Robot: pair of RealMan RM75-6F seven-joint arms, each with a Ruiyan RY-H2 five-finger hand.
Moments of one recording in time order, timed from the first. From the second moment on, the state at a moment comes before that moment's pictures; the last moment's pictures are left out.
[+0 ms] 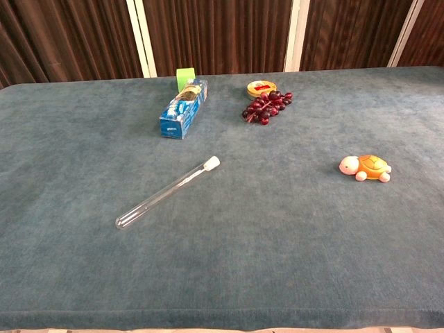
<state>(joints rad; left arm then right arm) -0.12 -1.14 0.00 -1.48 1.63 1.53 -0.10 0.11 -1.13 0.07 -1.58 -1.51 1.44 0.00</state>
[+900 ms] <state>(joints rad) -0.12 -1.13 0.00 -1.50 1.63 1.54 -0.11 0.28 -1.20 0.11 -1.48 -1.51 1.25 0.05</state>
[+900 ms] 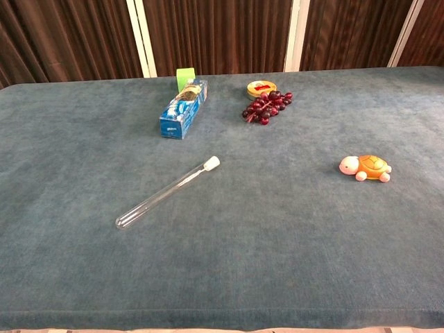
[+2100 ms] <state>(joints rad) -0.11 -1.12 0.00 -1.49 1.63 1.55 -0.17 0.52 -1.57 0.16 -1.13 -1.33 0.99 -0.02</state>
